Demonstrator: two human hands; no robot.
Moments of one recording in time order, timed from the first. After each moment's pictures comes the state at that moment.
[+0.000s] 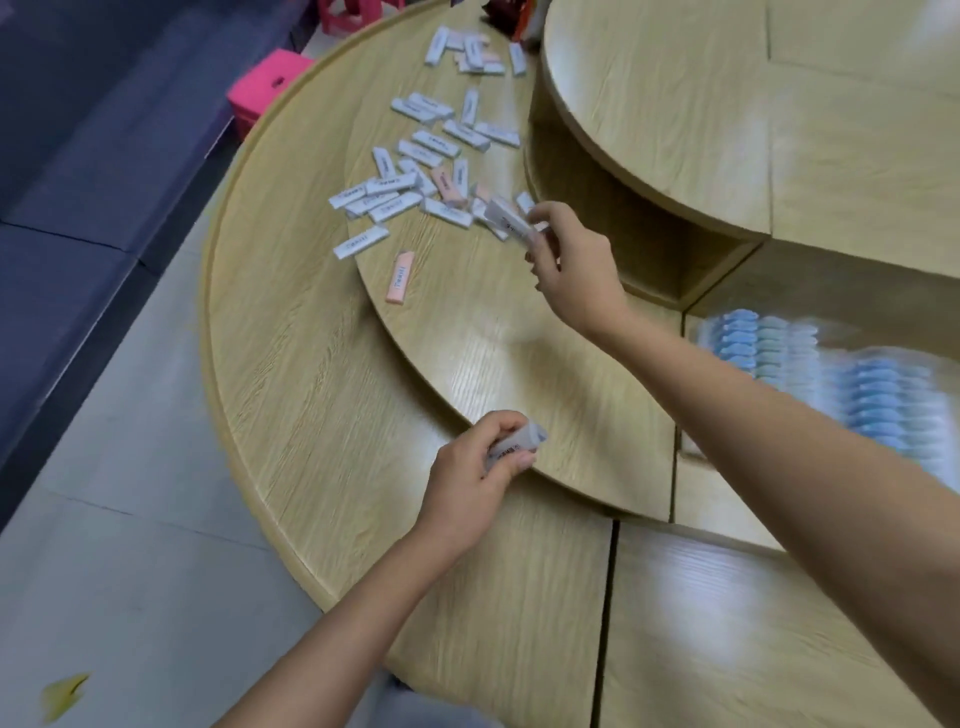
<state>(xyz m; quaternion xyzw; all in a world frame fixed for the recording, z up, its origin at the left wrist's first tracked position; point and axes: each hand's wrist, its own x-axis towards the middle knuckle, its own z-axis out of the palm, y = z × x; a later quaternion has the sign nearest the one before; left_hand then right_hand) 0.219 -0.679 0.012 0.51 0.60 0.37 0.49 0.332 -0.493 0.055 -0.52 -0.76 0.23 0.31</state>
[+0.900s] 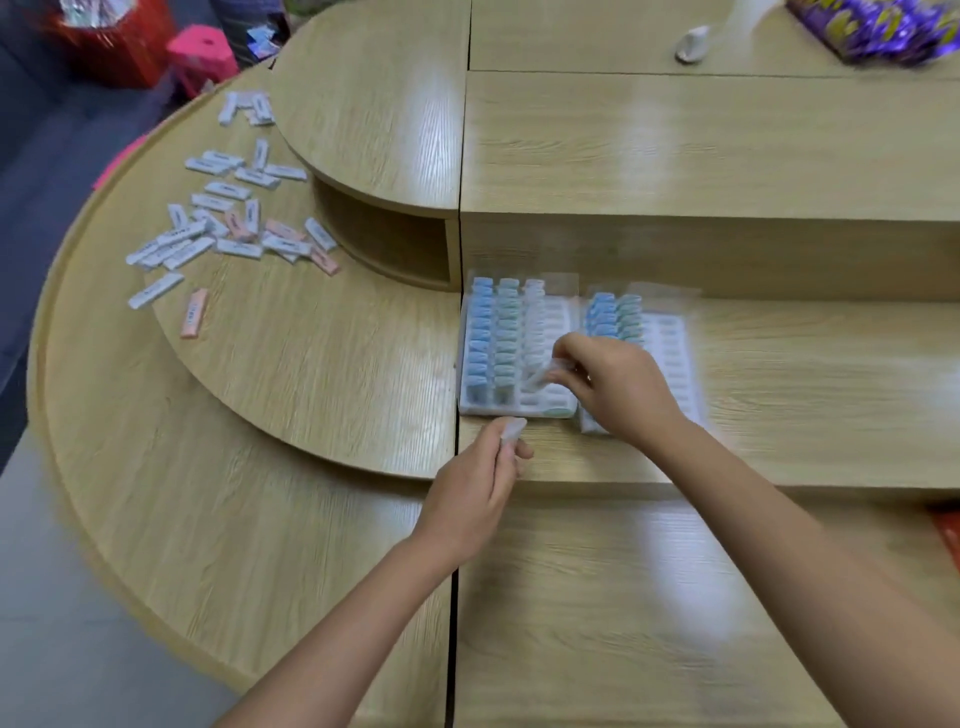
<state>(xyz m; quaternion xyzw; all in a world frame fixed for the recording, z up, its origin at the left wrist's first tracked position) 0.445 -0.709 0.025 0.70 0.51 0.27 0.42 0.637 -0.637 0.054 -0.56 -0.79 0.09 0.22</state>
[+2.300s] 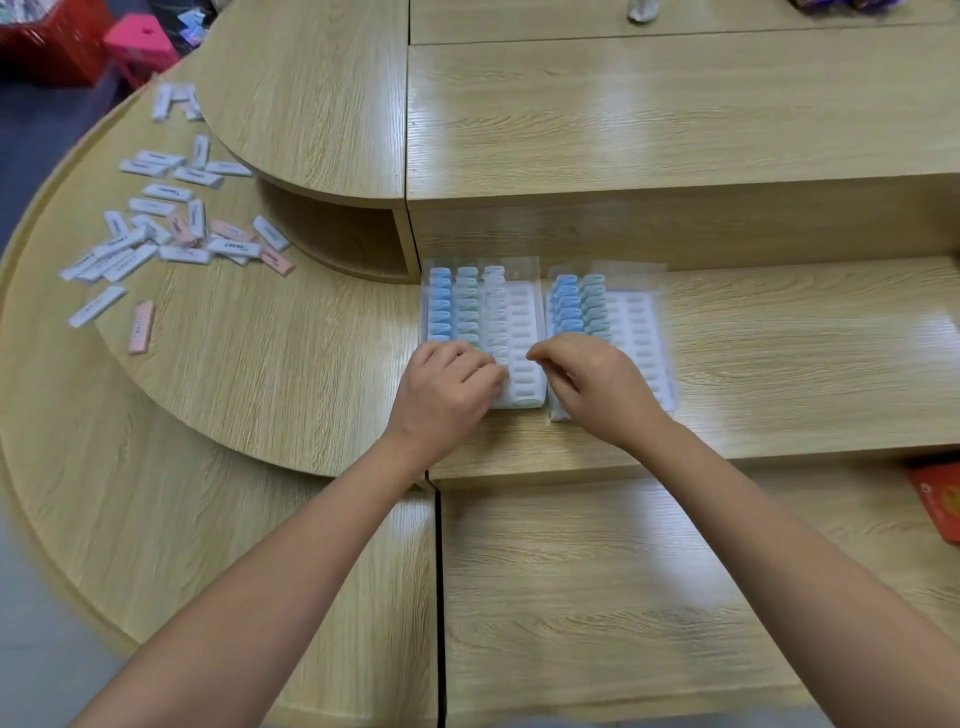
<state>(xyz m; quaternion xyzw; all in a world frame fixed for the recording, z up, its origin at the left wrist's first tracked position) 0.459 -0.618 0.005 0.88 0.35 0.31 -0.06 0.657 -0.648 0.031 -0.56 -0.78 0.14 0.25</state>
